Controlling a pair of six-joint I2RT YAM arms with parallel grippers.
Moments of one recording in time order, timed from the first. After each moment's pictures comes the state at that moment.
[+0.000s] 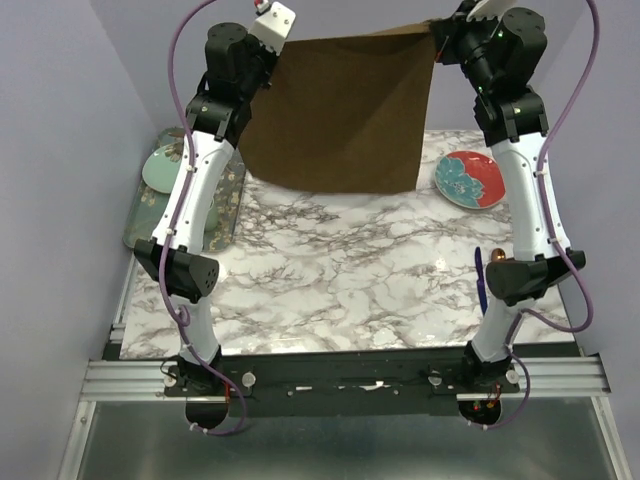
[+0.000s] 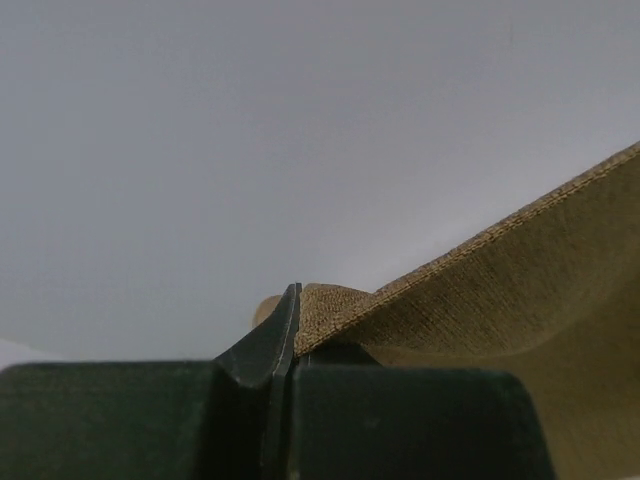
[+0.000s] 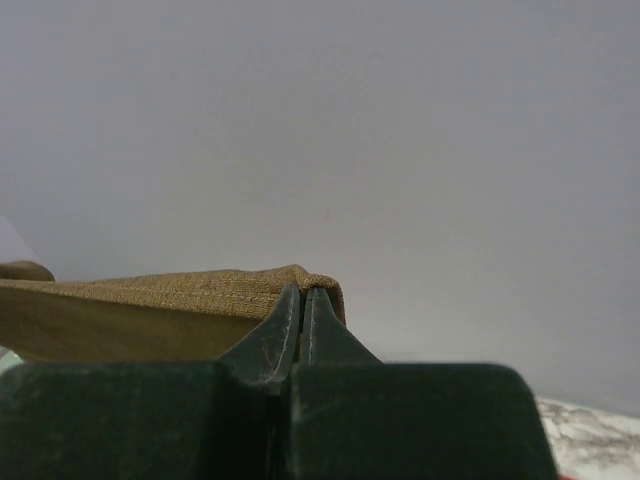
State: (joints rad) left arm -0.30 1.93 2.35 -0.48 -0.06 0.40; right arm 0.24 1.88 2.42 -0.40 -0.04 0.10
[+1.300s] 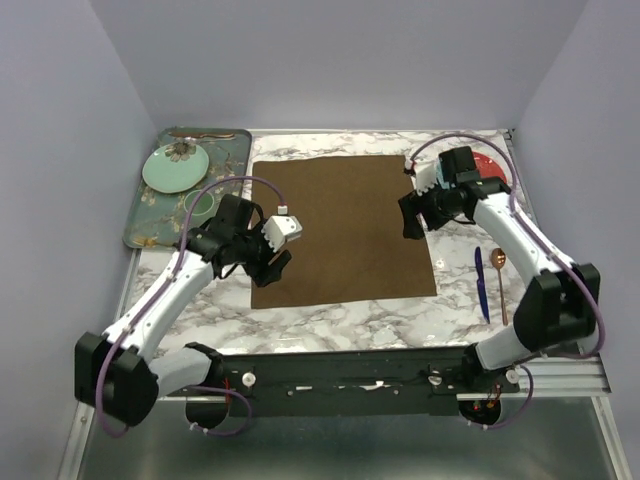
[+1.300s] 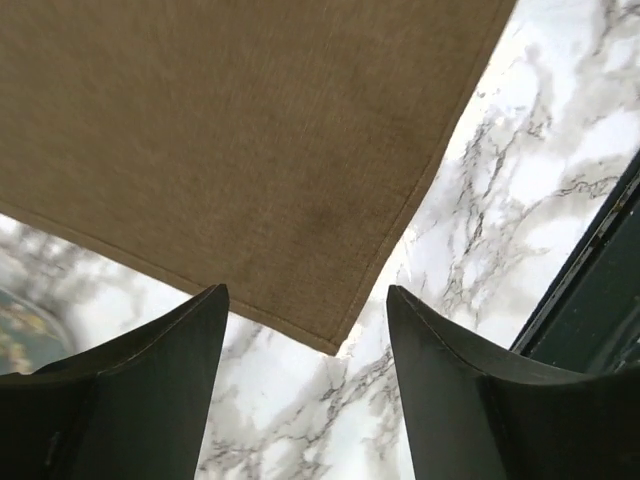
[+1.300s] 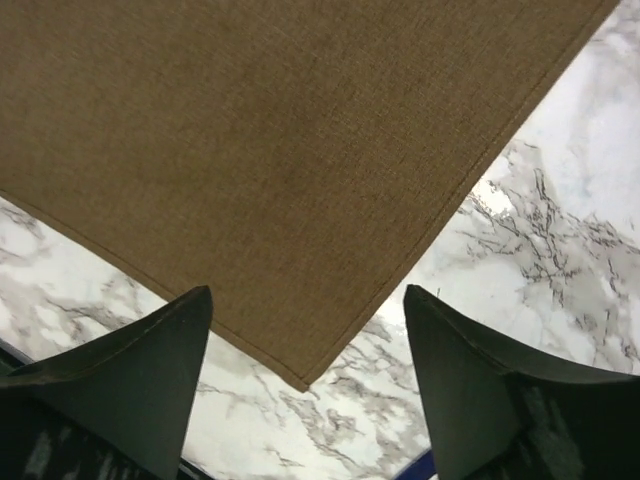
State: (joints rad) left arm -0.43 1.08 0.92 -0.76 0.42 0.52; right arm 0.22 1.47 1.25 -0.78 -0.32 -0.32
